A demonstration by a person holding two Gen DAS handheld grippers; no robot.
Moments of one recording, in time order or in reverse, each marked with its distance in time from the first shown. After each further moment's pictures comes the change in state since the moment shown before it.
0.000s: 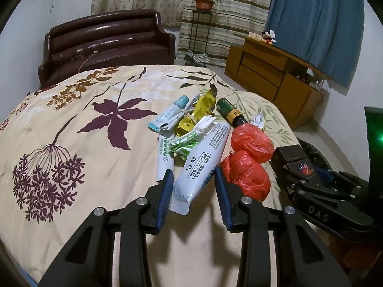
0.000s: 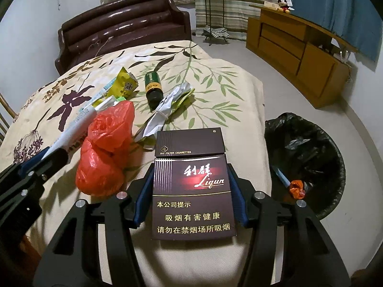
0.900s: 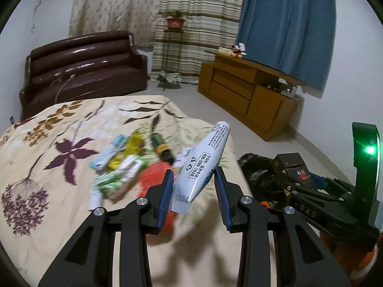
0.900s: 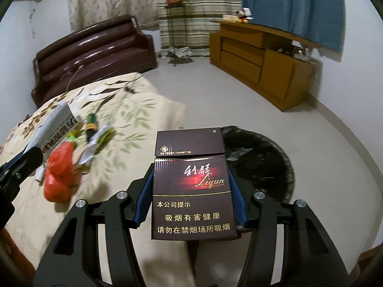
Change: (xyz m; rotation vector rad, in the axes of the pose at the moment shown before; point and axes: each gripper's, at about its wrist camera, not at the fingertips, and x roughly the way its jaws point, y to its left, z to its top) left arm -0.016 -0.098 0.028 0.096 -0.108 -0.123; right arm -0.052 -0.105 0.001 0.136 -0.129 -0.147
